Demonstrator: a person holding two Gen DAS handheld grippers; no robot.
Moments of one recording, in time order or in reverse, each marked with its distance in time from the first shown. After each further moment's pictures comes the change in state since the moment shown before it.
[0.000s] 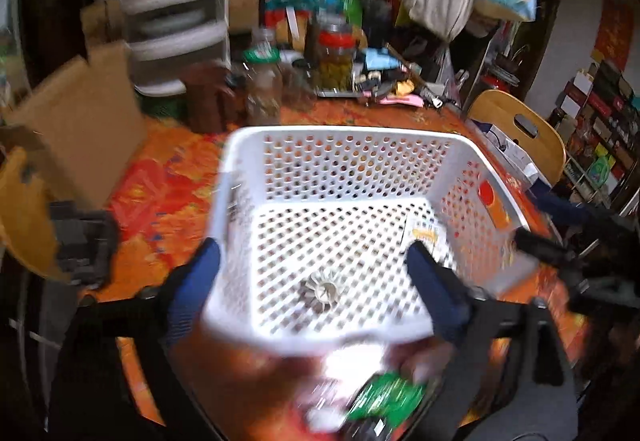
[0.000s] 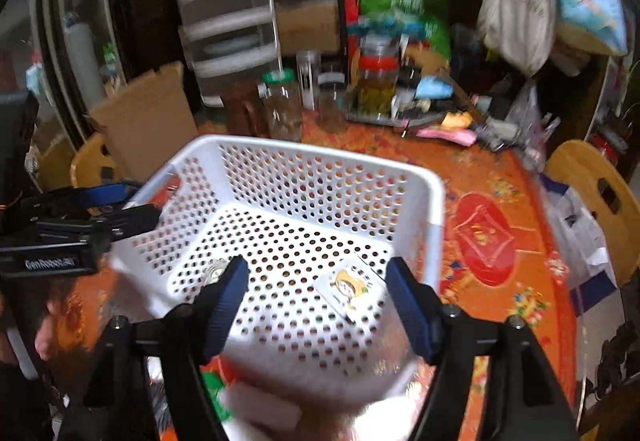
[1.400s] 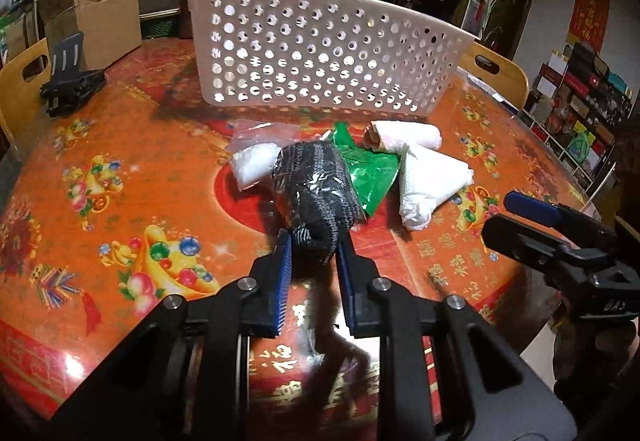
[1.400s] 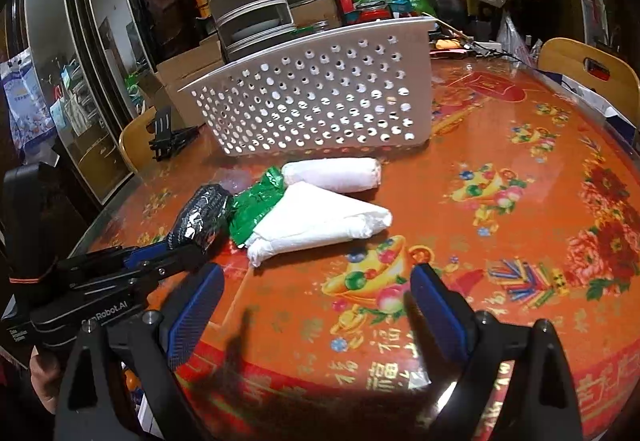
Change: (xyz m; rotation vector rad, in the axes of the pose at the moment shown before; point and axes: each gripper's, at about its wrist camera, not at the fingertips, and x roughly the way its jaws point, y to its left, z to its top) left arm -0.016 -0.037 -0.233 -0.008 0.018 -0.090; right arm -0.022 0.049 -0.211 0.153 -0.020 0.144
